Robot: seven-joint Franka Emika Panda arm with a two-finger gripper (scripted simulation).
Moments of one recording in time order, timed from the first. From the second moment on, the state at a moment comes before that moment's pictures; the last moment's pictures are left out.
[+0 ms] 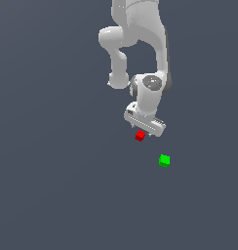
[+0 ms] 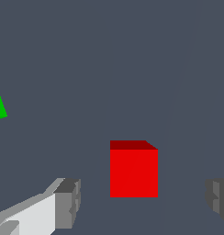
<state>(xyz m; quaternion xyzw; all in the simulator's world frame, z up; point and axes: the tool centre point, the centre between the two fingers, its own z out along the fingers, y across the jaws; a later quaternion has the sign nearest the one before) -0.087 0.116 0.071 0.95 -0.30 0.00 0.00</state>
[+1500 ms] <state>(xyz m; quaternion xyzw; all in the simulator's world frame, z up) -0.087 0.118 0.020 0.95 -0.31 0.00 0.00</state>
